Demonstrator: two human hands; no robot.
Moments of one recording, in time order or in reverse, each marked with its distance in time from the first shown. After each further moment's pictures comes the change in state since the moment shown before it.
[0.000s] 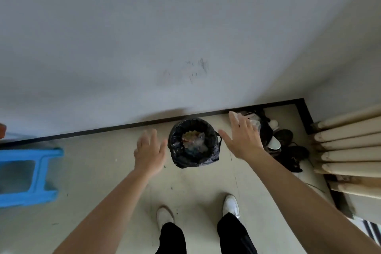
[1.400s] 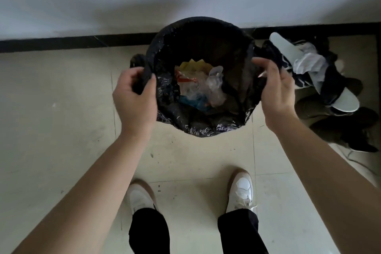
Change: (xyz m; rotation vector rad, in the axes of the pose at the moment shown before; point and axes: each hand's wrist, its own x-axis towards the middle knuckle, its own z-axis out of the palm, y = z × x) left_hand 0.222 -0.075 0.289 -1.016 0.486 -0.030; right_hand 0.165 0.019 0.319 1.128 0.227 0.440
